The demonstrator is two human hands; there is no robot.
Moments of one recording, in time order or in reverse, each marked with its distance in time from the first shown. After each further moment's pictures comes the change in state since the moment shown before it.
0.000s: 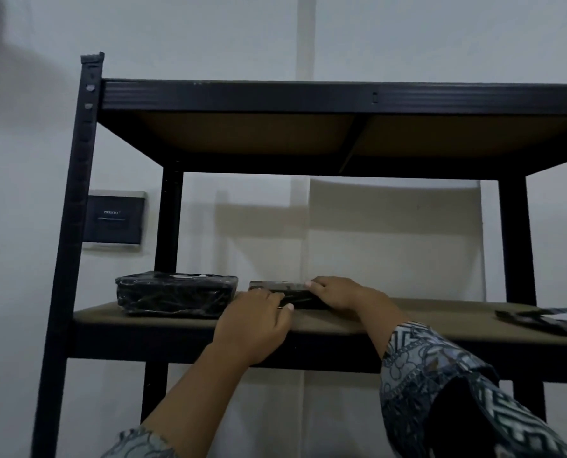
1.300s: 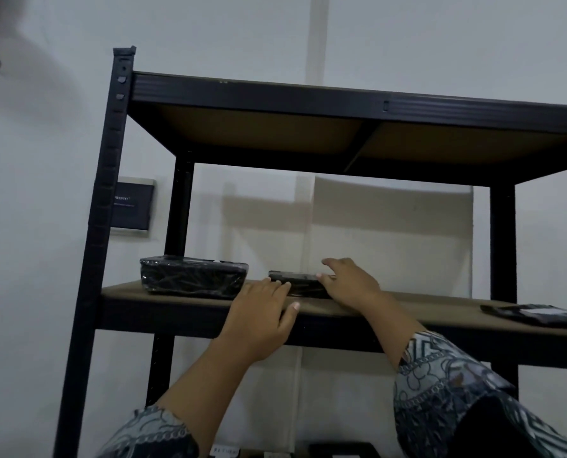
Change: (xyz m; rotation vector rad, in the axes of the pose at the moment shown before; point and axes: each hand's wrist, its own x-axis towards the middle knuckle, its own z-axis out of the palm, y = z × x) left_hand -0.032 -0.004 -0.004 -0.019 0.081 0.076; right_hand -0.048 -0.013 0.003 -0.032 0.319 0.005
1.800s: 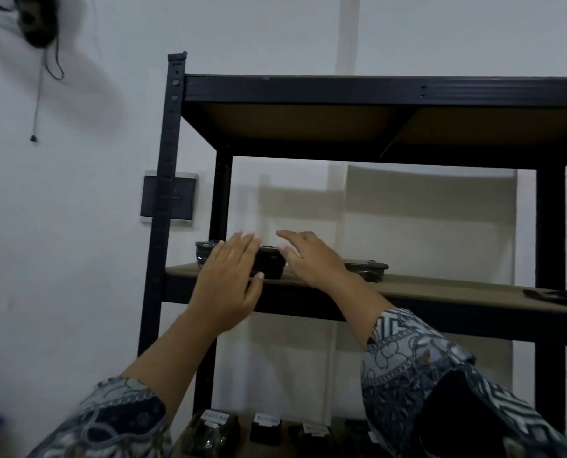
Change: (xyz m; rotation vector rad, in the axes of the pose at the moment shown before) left_hand -0.054 -0.074 -0.068 0.121 0.197 -0.021; right_hand -0.026 -0.121 0.023 0.195 0.031 -0.319
